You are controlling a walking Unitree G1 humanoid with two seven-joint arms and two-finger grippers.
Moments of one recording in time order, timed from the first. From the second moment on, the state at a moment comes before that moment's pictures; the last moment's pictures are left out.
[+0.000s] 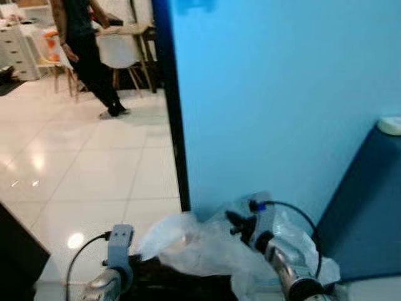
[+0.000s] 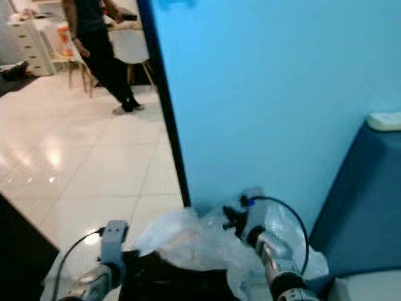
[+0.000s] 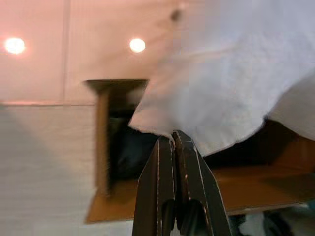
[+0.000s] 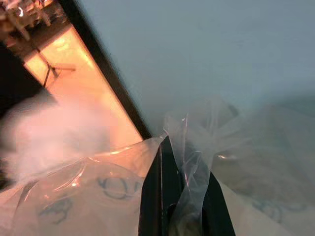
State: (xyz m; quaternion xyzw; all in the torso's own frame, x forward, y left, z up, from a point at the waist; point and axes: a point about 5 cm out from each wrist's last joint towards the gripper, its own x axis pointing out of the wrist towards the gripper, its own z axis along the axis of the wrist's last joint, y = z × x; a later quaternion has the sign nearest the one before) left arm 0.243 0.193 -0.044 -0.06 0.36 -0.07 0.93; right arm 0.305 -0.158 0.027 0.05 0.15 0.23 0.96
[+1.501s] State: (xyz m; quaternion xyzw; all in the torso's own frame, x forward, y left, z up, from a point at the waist) left arm 0.201 0.169 -0.076 0.14 0.51 -0.21 0.82; right arm 0.329 -0.159 0.036 -0.06 0.19 0.09 0.98
